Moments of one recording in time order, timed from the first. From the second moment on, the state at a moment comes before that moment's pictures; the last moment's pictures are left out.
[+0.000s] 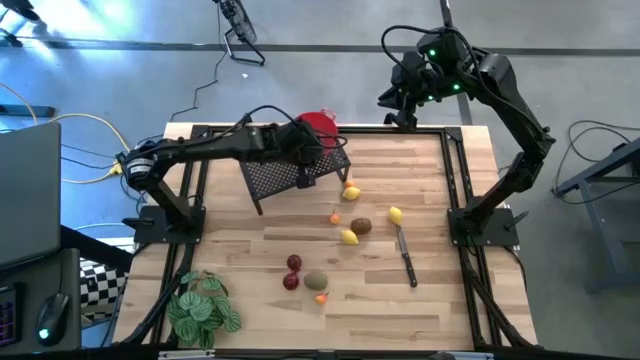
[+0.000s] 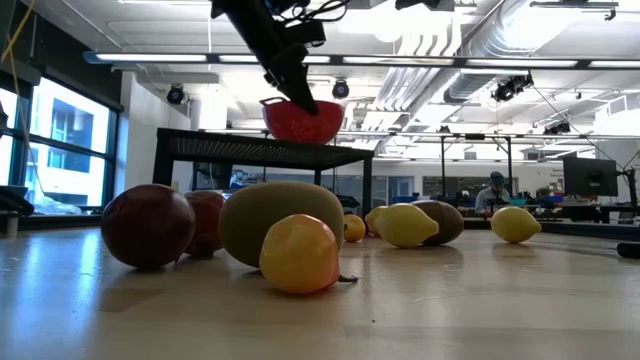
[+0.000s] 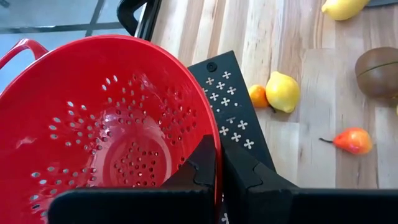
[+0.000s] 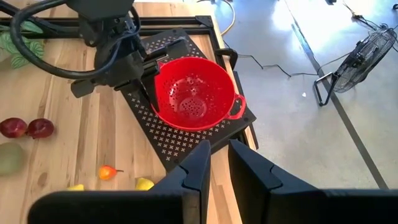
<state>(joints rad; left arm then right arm) 0.30 1.62 1.44 -0.58 -0.17 0.28 -0.63 1.59 2.18 -1.28 -0.26 -0.37</state>
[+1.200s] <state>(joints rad) 0.35 1.62 1.44 -0.58 -0.12 0.23 -0.63 1.59 2.18 -1.28 -0.26 -0.39</state>
